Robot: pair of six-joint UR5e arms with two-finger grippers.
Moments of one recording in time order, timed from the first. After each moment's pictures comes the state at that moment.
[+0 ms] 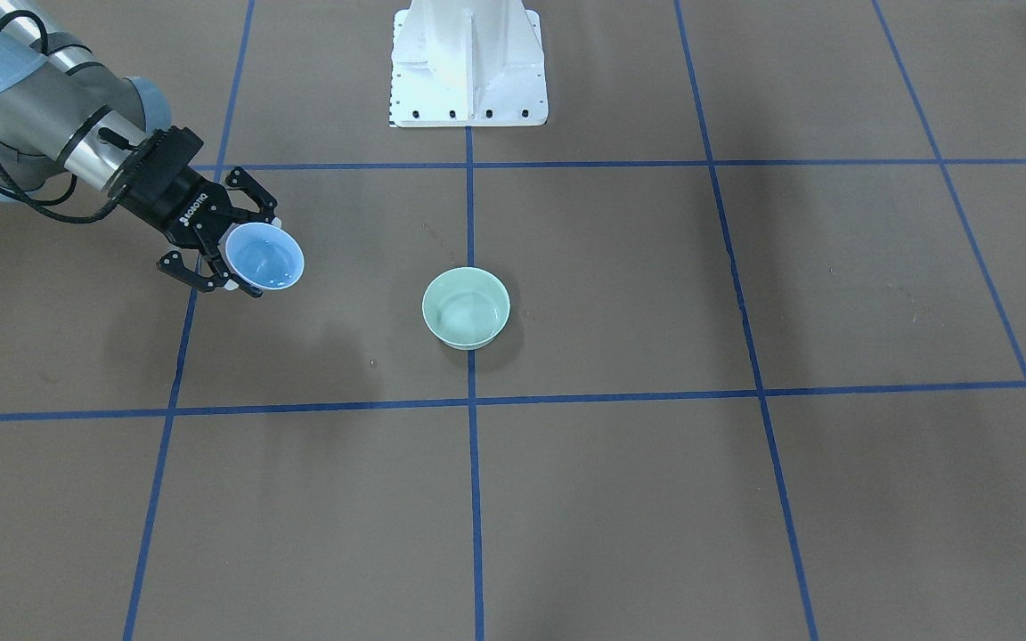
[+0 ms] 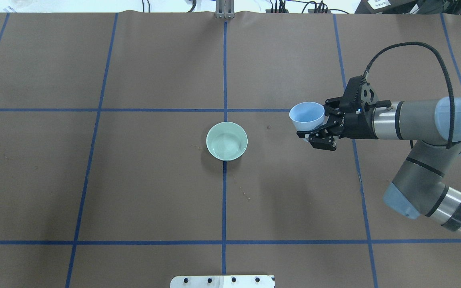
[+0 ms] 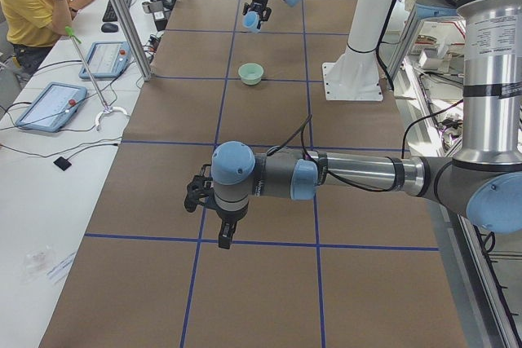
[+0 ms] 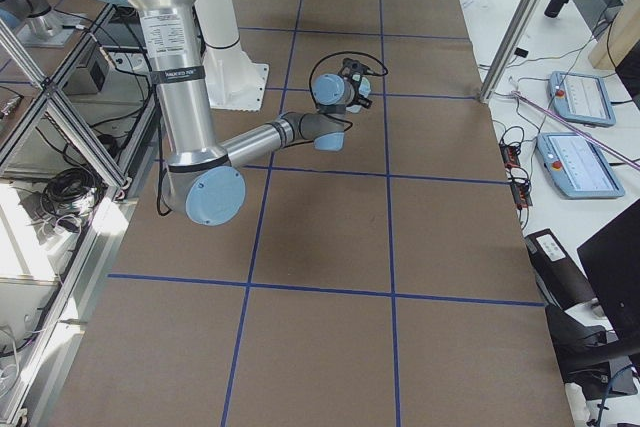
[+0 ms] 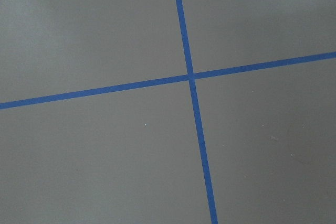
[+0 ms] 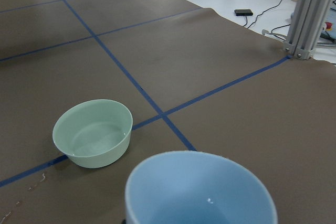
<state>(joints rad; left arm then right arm) -1.64 -1.48 -1.73 -1.59 -2.36 0.14 0.71 -1.34 1.67 -0.38 1.99 0.36</state>
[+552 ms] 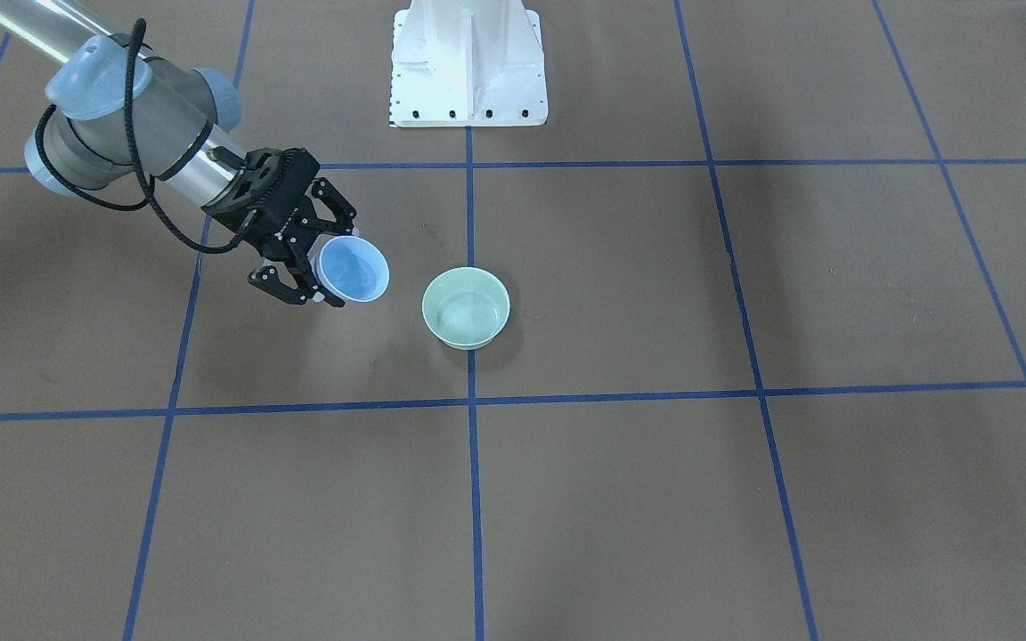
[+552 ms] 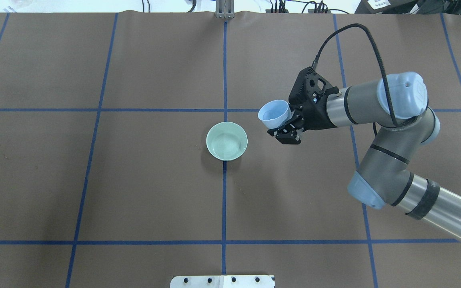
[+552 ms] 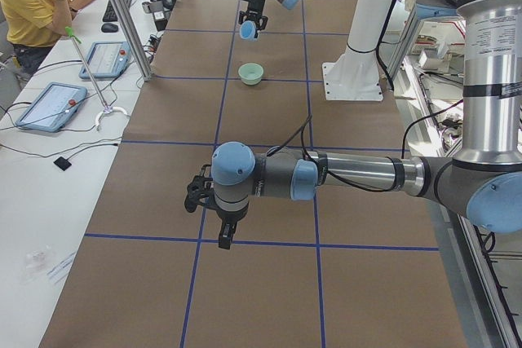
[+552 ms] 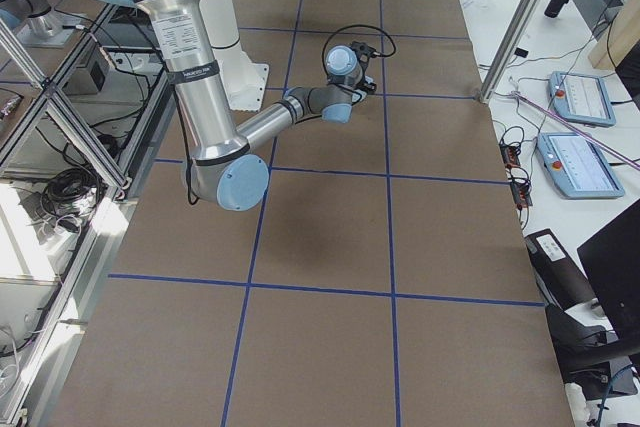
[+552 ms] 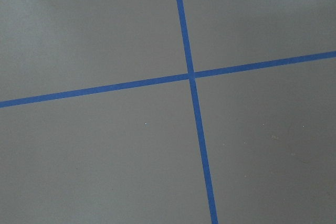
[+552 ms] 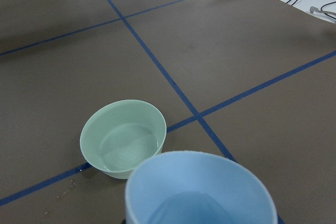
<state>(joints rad) -1.64 -1.48 -1.73 -1.59 -2.36 0.14 0.68 -1.18 1.68 -0.72 2.02 0.24</state>
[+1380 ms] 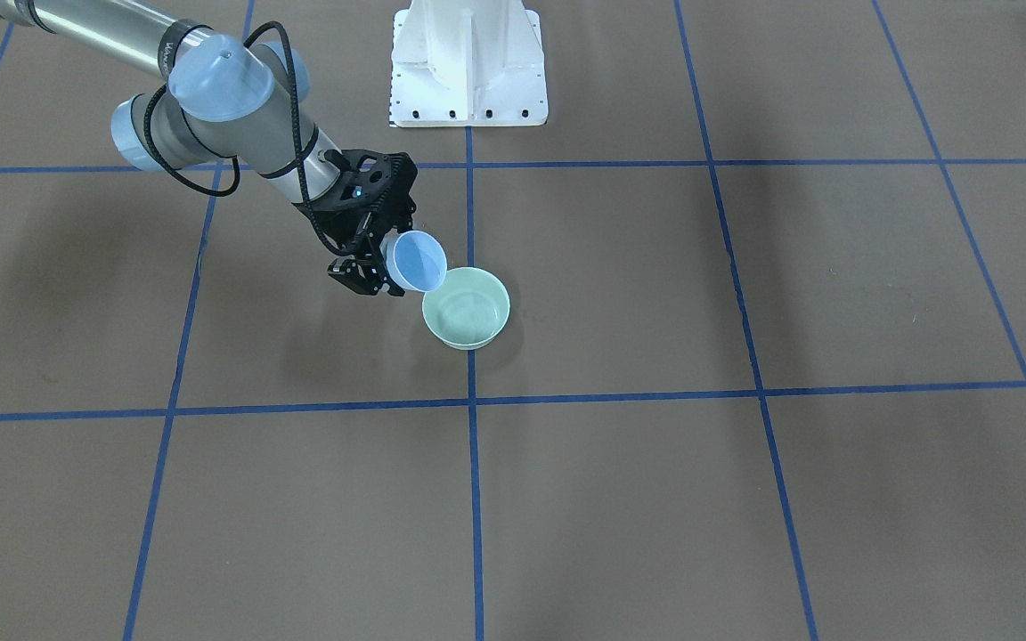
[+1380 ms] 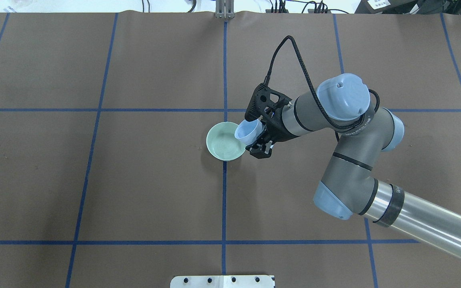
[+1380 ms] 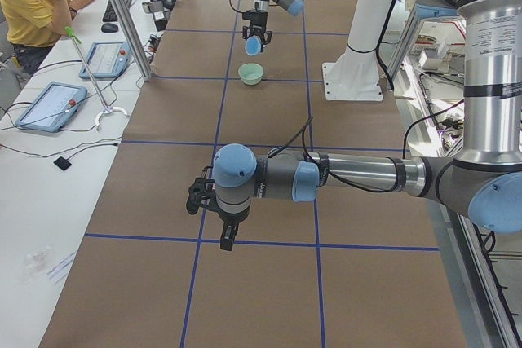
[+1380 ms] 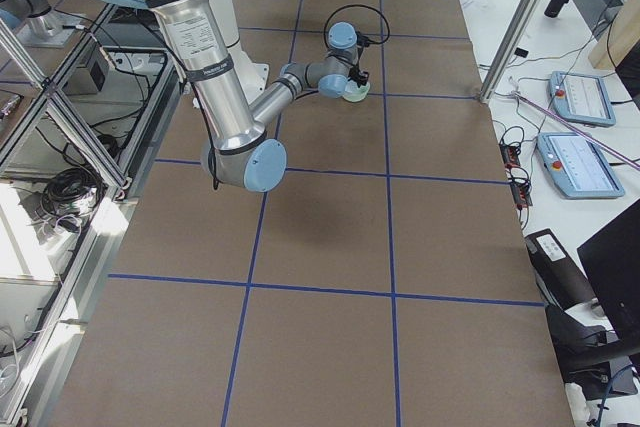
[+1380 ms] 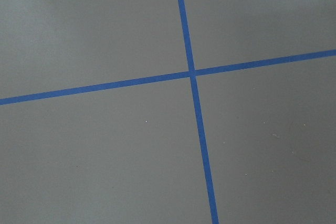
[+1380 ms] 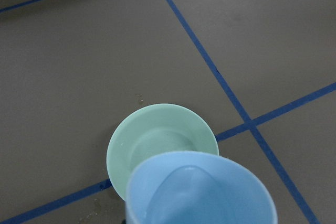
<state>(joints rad) -1.64 -1.47 -1.73 -1.59 -2.36 0.14 0.60 -1.05 1.67 -1.04 1.99 0.11</state>
